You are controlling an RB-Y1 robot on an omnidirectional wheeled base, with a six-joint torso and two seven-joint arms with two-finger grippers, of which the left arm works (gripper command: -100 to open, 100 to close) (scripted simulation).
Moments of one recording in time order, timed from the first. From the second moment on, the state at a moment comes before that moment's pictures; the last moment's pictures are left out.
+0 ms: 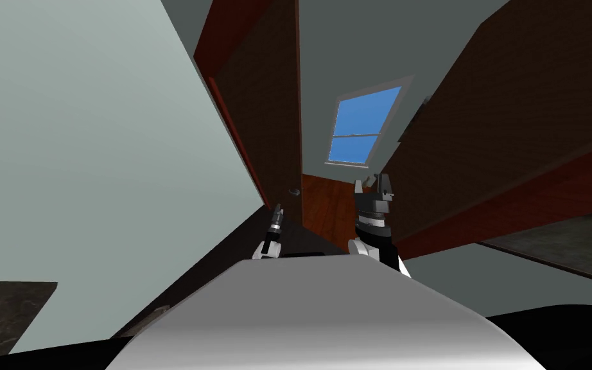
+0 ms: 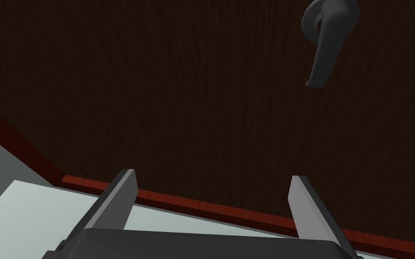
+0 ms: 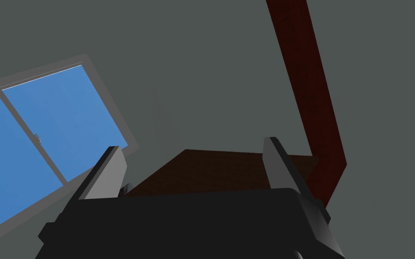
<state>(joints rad) 0.08 0.07 -0.22 -1.19 0.07 -0.67 -0.02</state>
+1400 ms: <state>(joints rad) -0.06 0.01 -0.28 -0.86 0.07 -0.74 -0.04</state>
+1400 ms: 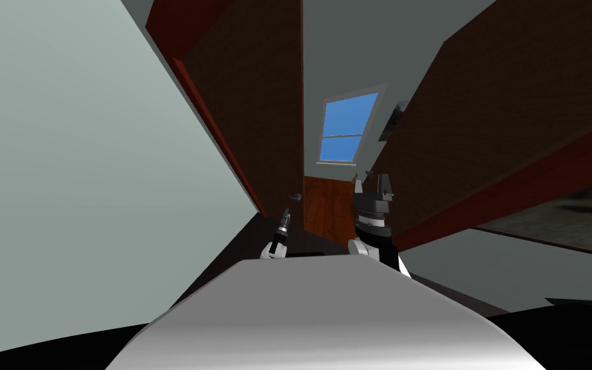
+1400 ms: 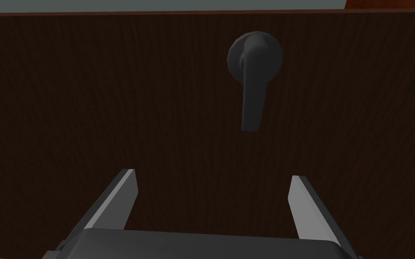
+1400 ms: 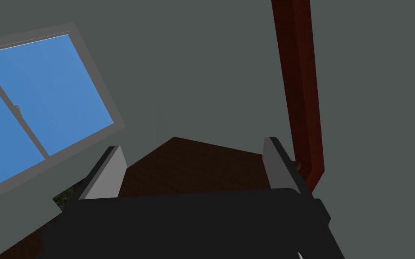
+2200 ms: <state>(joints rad) -0.12 -0.02 -0.31 -0.71 0.07 -0.77 -0.05</state>
